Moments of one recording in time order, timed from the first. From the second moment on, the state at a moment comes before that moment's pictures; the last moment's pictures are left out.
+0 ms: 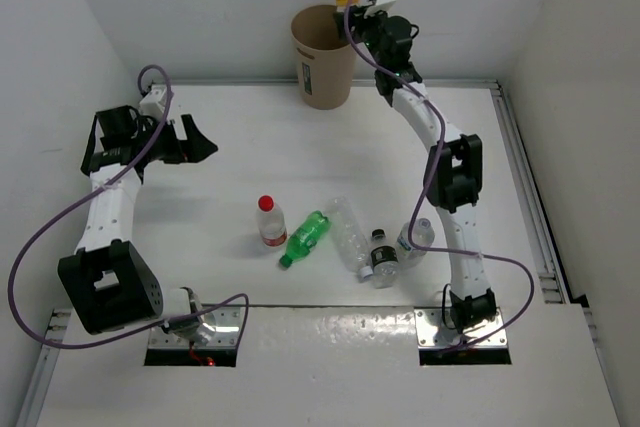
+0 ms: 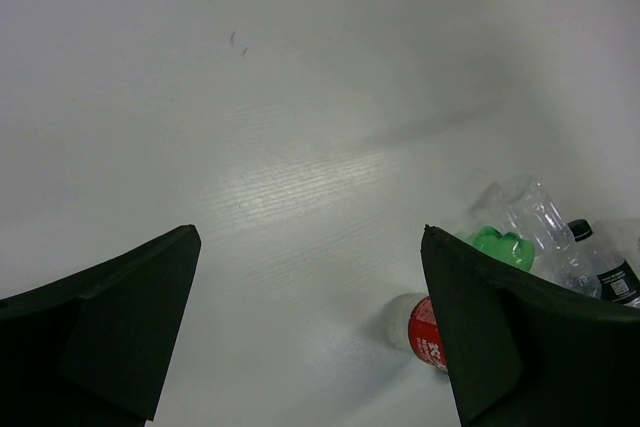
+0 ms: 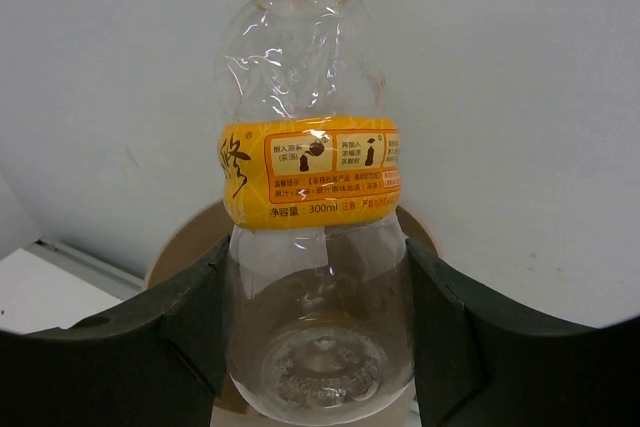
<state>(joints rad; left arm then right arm) 0.32 1.32 1.10 -0.43 0.74 0.04 0.29 2.41 2.24 0.39 -0.13 0.05</state>
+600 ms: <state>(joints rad) 0.32 1.32 1.07 -0.45 0.76 0.07 0.31 2.56 2.33 0.52 -0.11 0.04</state>
